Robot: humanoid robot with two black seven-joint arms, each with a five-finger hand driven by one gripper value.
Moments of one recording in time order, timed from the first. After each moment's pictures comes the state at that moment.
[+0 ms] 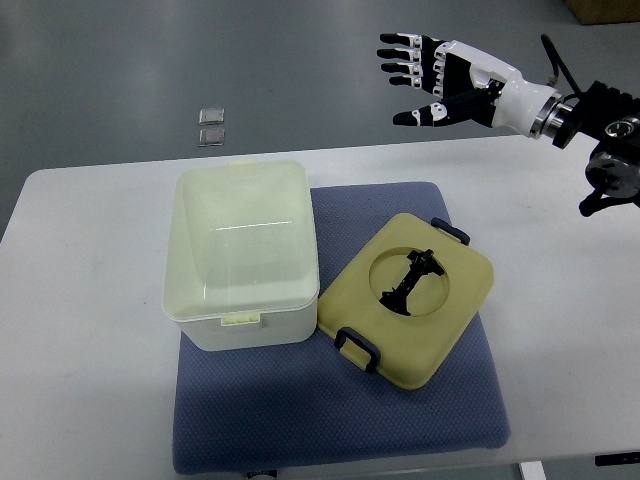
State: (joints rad) left arm 0.02 0.00 -0.02 -0.19 0.02 -0.11 0.11; right arm 1.03 -0.53 0.35 0.96 -0.24 0.37 0.34
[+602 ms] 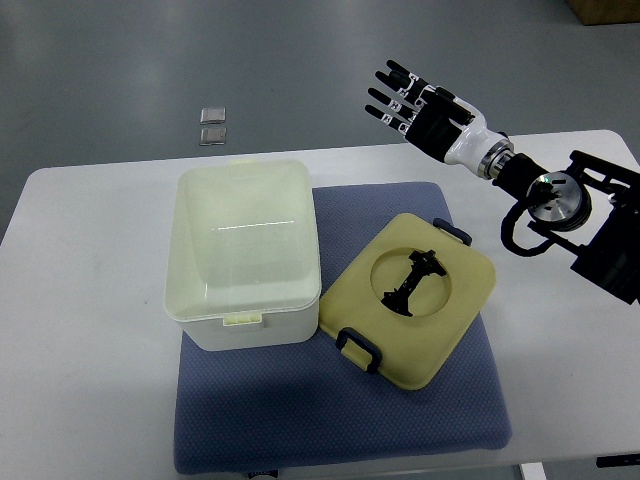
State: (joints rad) left arm 0.02 0.00 -0.02 -0.19 0.02 -0.11 0.11; right arm 0.89 -0.30 0.49 0.76 0.47 0.35 0.15
